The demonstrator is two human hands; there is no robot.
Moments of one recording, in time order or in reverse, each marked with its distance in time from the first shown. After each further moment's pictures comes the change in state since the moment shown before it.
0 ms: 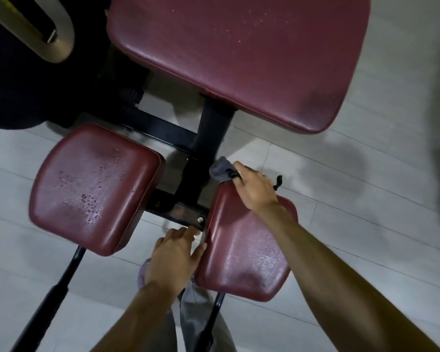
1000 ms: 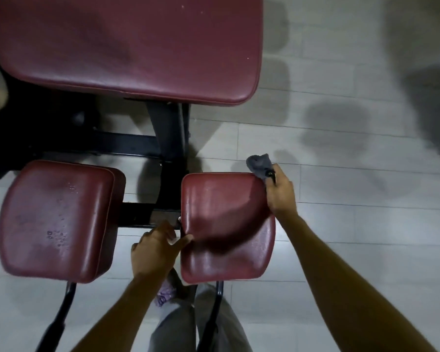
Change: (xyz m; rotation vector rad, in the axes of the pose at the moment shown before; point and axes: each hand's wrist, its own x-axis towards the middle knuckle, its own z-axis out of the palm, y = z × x) left_hand 0.020 0.024 0.000 0.028 -0.027 -0.122; right_hand -0.093 0.122 0.023 0.646 0.469 0.461
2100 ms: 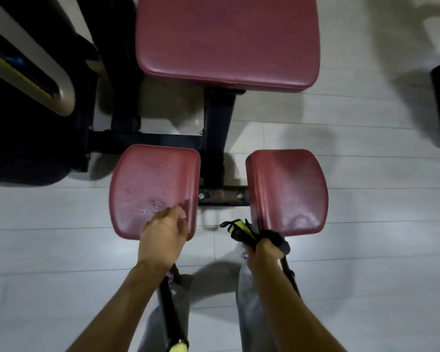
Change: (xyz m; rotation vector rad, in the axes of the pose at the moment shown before) left_hand -0.036 -0.171 -0.155 0.064 0.063 0.364; right_hand -0.262 -0.130 0.193 0.895 0.513 1.091
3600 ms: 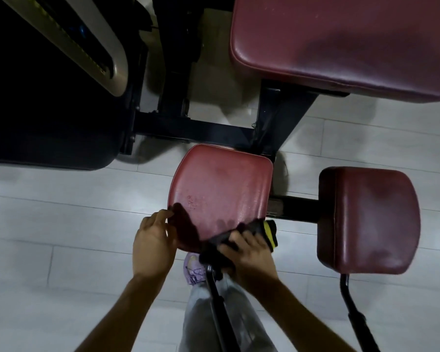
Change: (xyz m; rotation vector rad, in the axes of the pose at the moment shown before) left_hand 0.035 -0.162 -0.029 -0.028 0.191 -0.224; right_hand -0.042 0.099 0.106 -1.316 -0.780 -1.944
